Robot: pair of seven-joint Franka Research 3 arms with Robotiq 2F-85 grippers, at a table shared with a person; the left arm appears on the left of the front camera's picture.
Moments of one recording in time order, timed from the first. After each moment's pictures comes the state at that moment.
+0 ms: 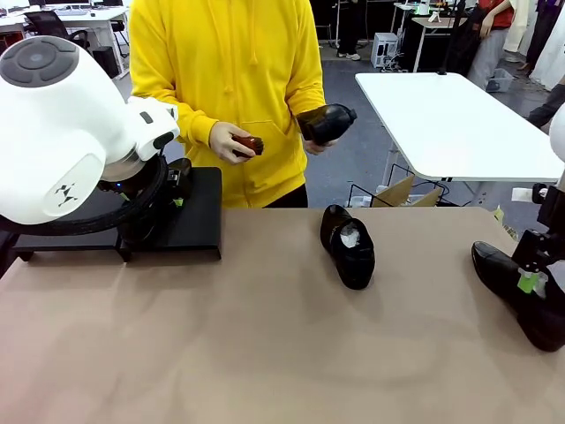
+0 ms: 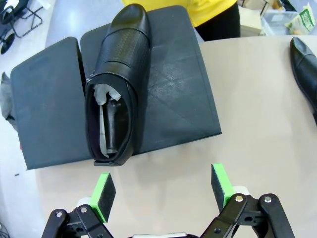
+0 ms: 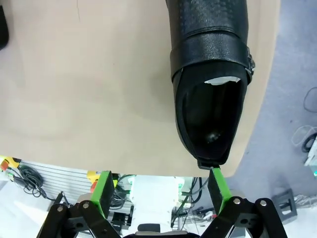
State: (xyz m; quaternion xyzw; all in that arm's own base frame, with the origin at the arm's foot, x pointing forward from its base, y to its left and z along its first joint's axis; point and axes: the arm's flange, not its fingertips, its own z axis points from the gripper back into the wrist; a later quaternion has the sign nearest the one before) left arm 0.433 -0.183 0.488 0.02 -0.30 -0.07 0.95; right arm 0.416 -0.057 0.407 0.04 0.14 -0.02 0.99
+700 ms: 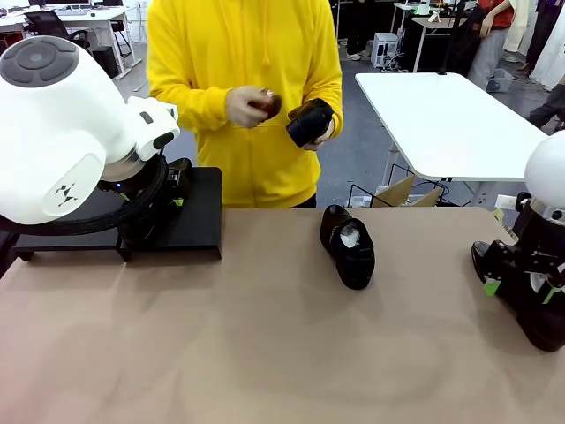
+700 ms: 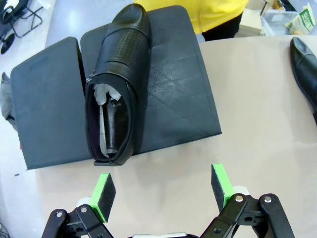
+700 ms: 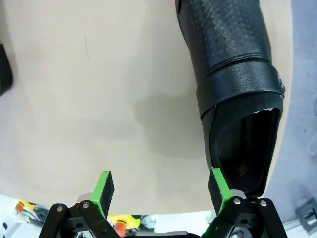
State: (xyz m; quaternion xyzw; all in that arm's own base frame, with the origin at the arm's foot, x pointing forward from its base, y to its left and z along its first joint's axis) left arm 0.433 -0.183 0.488 0.02 -0.30 -0.07 0.95; right arm 0.409 -0.024 0.376 0.04 0.05 -0.09 0.99
